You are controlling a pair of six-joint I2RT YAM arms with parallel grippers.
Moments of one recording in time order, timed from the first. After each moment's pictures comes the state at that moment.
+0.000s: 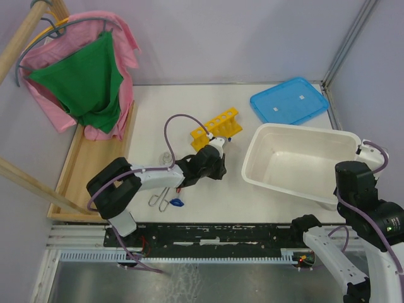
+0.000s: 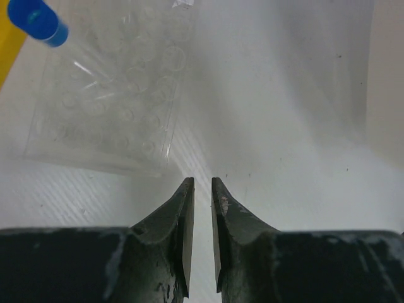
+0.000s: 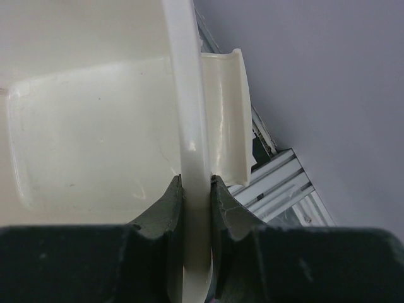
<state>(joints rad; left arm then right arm) -0.94 1.64 0.85 0.13 -0.11 -0.49 0.29 0.59 1.28 -1.48 0.75 0.39</state>
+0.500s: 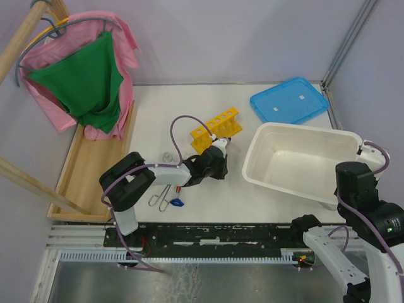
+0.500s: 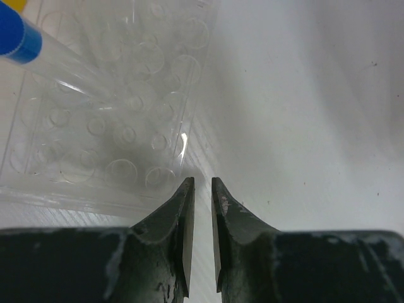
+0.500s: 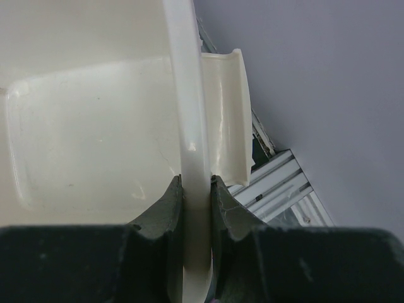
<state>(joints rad) -0.93 1.79 0.89 0.20 -0.11 -0.49 0.29 0.59 1.28 -1.48 0.77 0.40</state>
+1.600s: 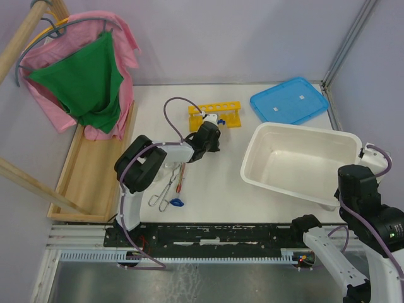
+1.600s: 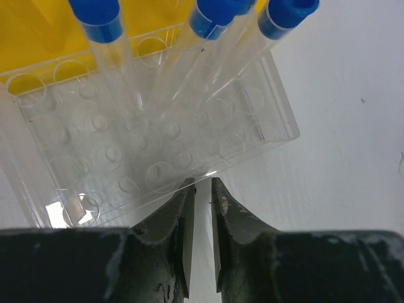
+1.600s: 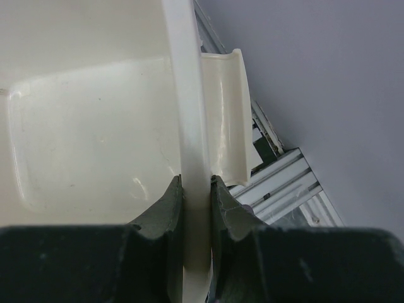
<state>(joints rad) -0.72 2.02 1.15 0.21 -0.20 -0.45 0.29 0.56 1.28 -1.48 0.74 0.41</state>
